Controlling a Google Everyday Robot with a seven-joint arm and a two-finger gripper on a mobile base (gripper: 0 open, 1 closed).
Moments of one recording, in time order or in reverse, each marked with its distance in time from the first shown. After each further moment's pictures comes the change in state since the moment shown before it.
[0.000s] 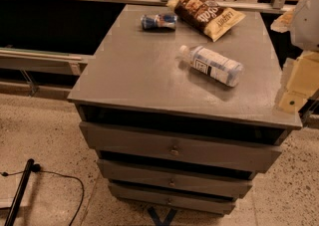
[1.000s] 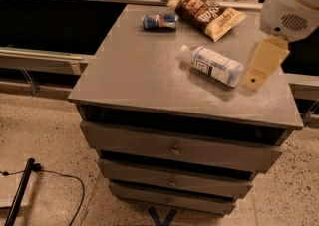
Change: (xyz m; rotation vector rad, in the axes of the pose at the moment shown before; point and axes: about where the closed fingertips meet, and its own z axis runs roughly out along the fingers) arm -0.028 -0.042 0.028 0.002 -0.010 0.146
